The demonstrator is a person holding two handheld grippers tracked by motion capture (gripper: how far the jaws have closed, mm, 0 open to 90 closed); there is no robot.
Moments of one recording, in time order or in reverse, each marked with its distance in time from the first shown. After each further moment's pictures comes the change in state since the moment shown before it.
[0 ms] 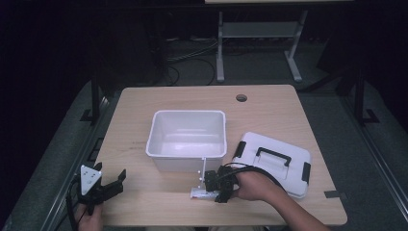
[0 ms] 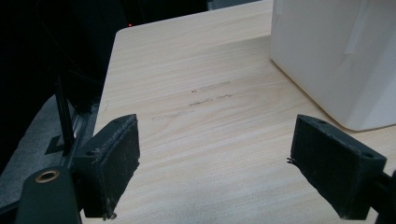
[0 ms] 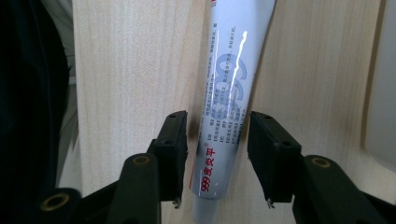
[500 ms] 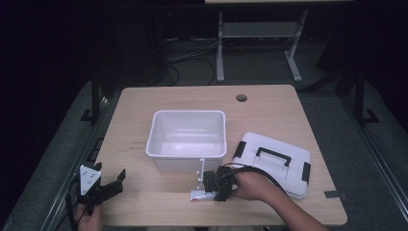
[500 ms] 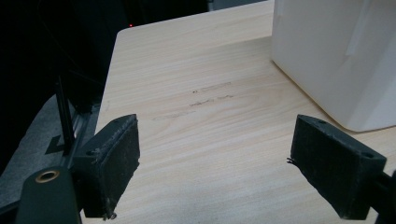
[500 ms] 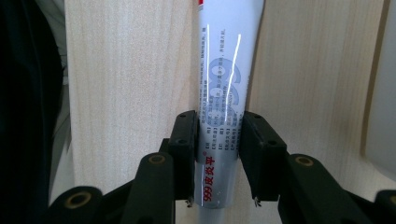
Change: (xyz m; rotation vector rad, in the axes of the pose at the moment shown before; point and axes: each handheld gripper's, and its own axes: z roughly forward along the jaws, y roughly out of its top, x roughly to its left) left arm 0.001 0.000 -0.001 -0.001 0.001 -0.003; right arm 0.000 0.003 0.003 0.005 -0.010 -0.011
